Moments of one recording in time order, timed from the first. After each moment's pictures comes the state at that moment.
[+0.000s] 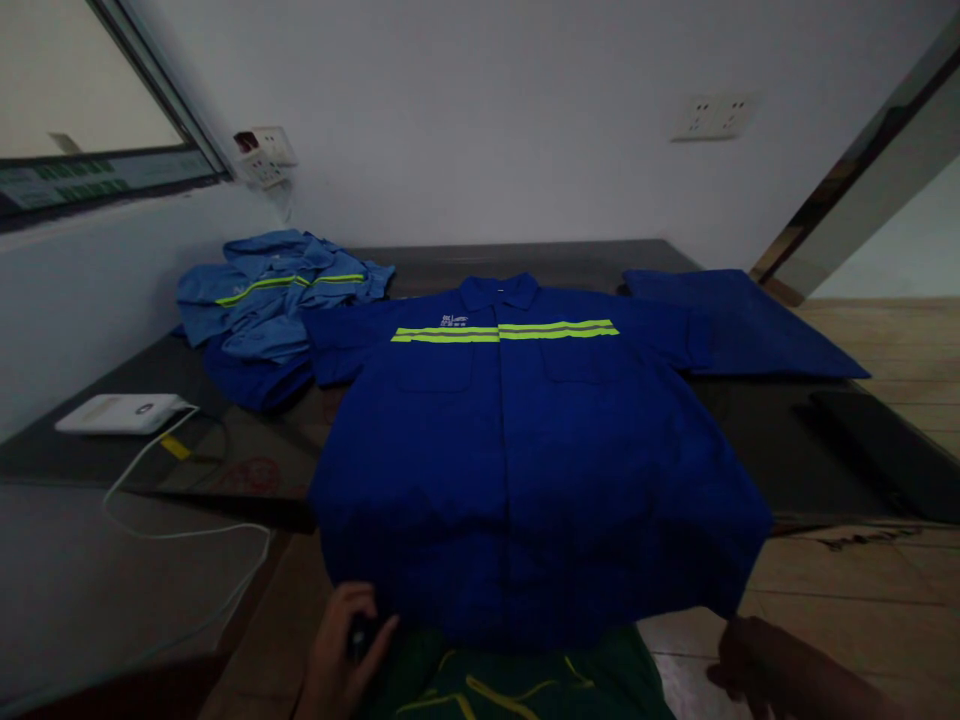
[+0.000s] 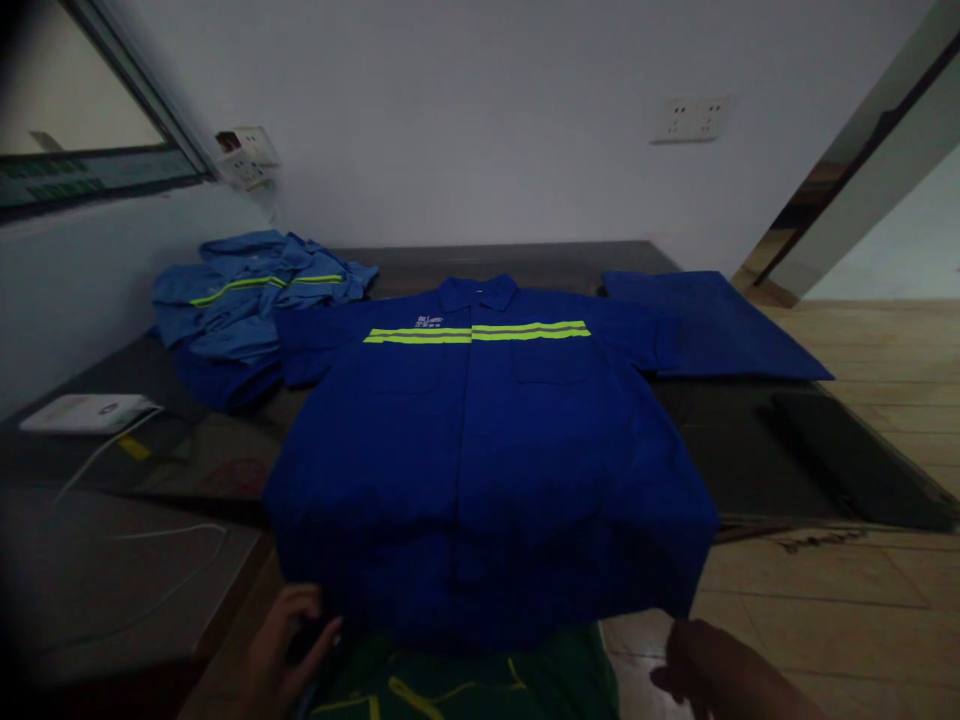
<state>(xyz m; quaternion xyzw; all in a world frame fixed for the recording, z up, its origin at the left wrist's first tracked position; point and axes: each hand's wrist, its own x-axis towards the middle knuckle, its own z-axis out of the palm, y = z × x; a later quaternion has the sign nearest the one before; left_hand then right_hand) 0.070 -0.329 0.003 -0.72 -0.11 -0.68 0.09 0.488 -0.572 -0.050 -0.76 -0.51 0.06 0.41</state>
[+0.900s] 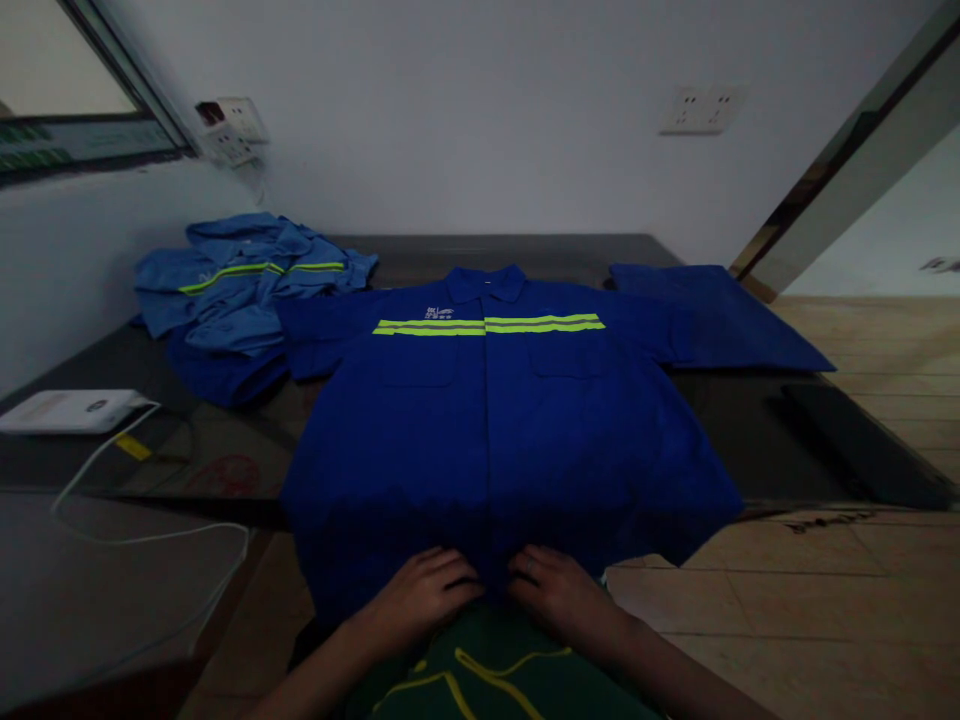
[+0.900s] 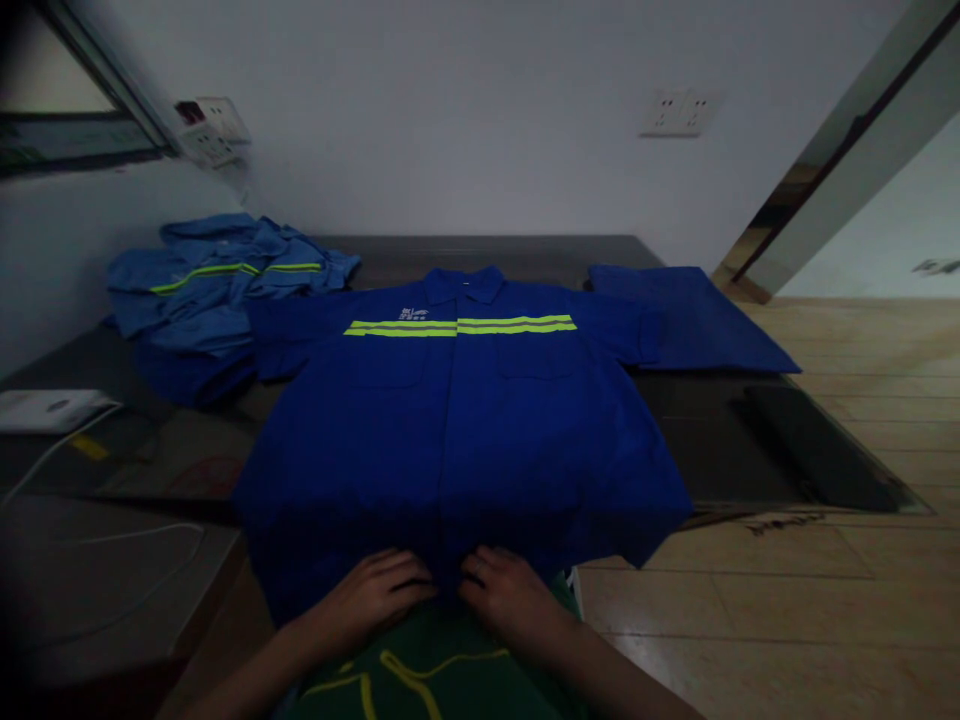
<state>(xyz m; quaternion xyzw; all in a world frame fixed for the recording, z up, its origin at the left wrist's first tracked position) 0.143 -0.368 0.060 -0.88 0.09 -0.28 0.37 0.362 -0.478 0.016 -0.45 -0.75 -0.43 0.20</state>
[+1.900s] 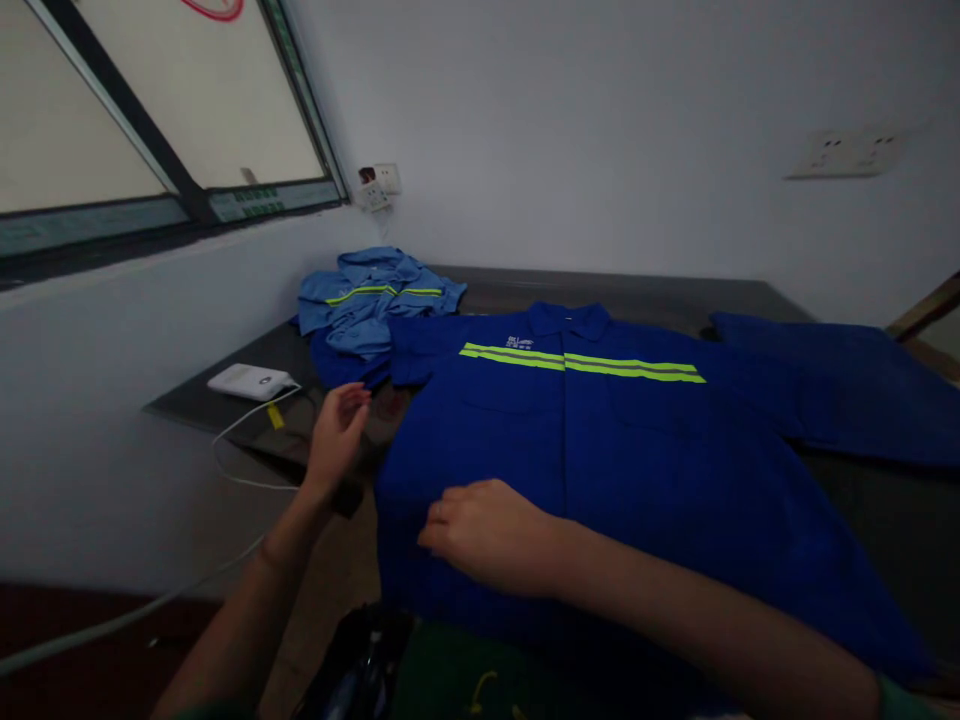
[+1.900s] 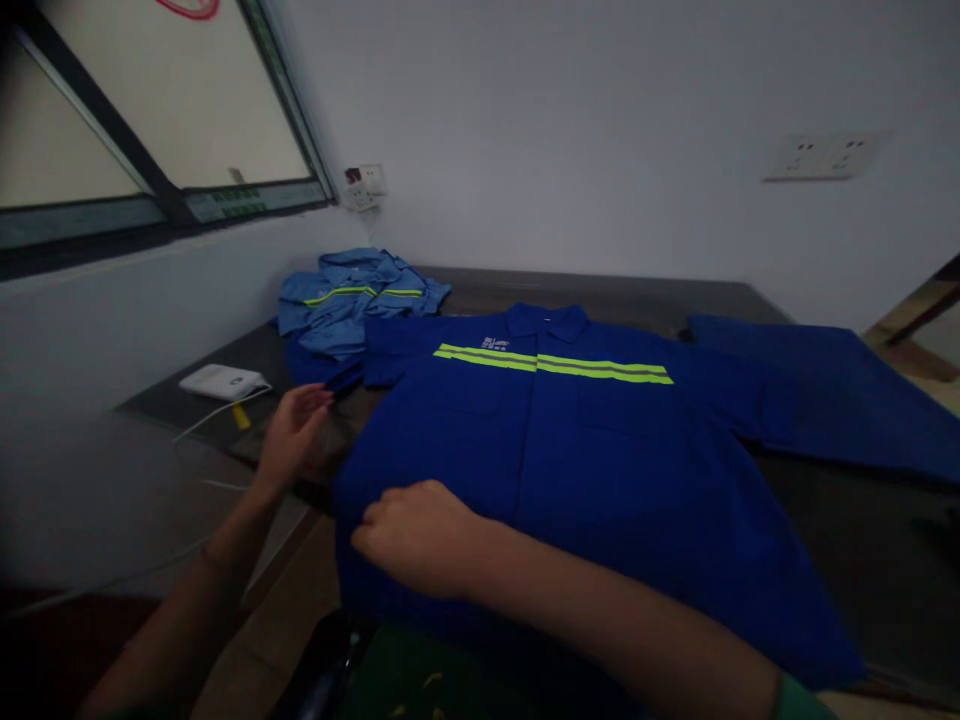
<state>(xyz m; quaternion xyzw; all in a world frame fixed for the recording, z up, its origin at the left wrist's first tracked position) -0.012 -0.330 0.218 -0.58 -0.06 -0.81 0.03 0.195 -0.529 0.178 -0.25 -0.81 -0.53 0.01</state>
